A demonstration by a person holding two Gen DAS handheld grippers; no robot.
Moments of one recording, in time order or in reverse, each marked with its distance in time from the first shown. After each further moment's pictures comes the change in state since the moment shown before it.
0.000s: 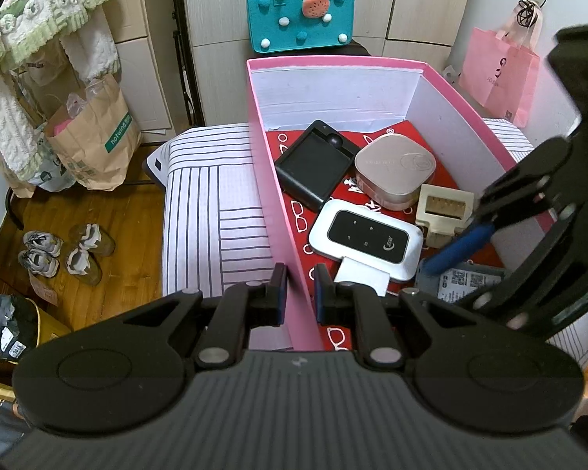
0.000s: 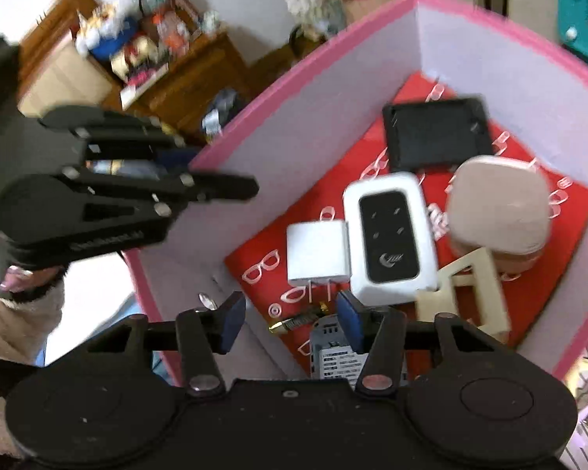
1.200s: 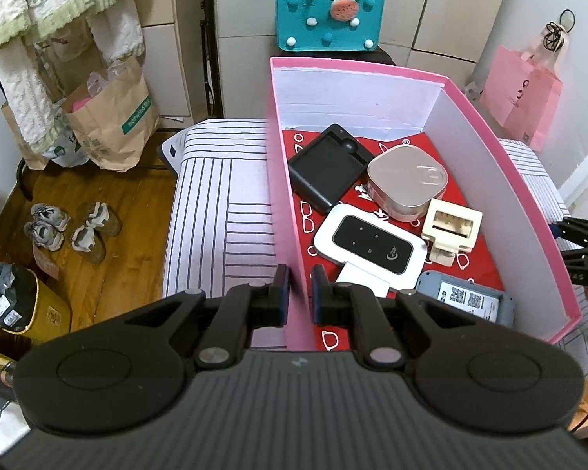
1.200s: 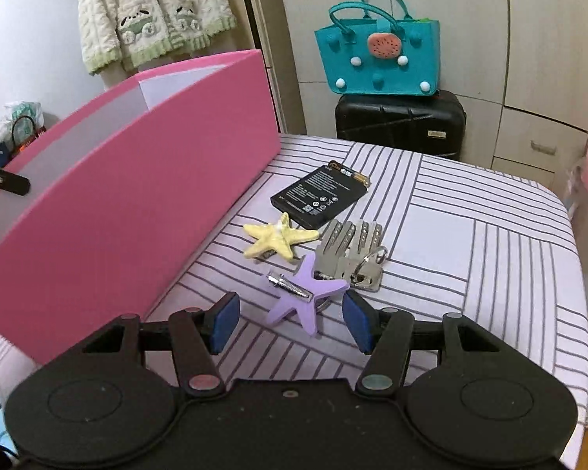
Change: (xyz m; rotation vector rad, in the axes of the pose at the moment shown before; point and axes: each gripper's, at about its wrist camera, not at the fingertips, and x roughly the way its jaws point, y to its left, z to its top) left arm 0.000 -0.002 -0.001 -0.110 -0.001 0.040; right arm -0.040 -0.113 -0.163 0.167 -0.474 -0.440
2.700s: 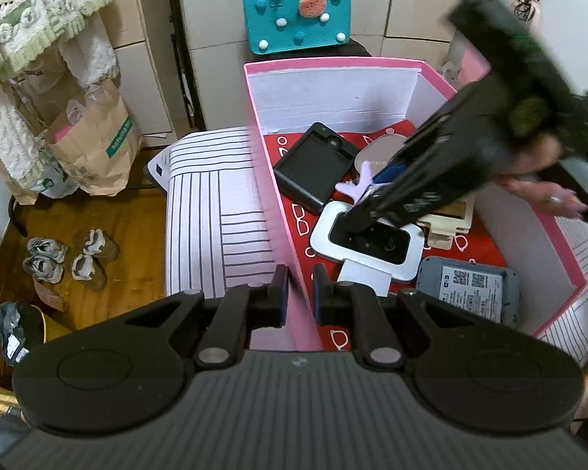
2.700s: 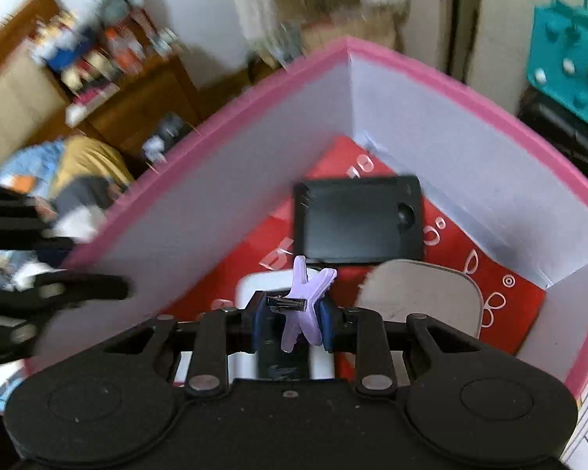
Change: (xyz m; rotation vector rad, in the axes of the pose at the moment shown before) left arm 0.001 -0.002 0.003 0.139 0.005 -0.031; right arm 0.127 0.157 0.155 -0.258 0.475 0.227
